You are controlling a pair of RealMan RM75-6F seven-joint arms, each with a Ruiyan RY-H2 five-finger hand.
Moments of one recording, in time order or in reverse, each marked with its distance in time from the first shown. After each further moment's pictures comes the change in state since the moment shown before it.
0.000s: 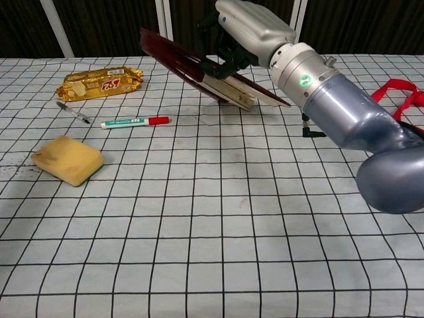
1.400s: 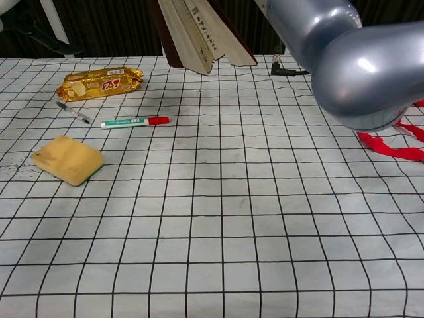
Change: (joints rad) left arm -0.511 -0.423 -0.251 0.437 -0.196 -0.305 0.073; right arm 0.108 0.083 0.265 -0.328 0.284 -0.003 -0.279
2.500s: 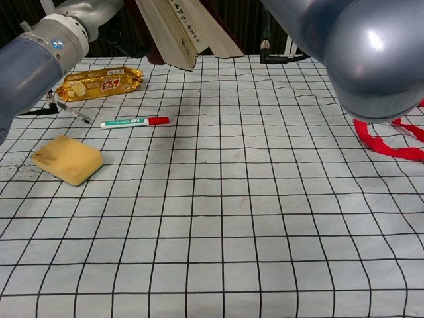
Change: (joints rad) left arm -0.229 -0.174 -0.020 0.209 -0.097 -0.133 0.020; right arm 0.022 0.058 -0.018 -0.178 0.045 0.021 -0.042
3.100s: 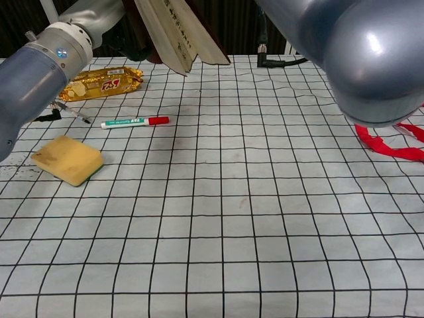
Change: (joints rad) left arm -0.008 -0.030 0.023 0.040 0.017 0.034 -0.039; right arm 0.001 0.005 -0.019 -0.018 0.008 0.011 -0.006
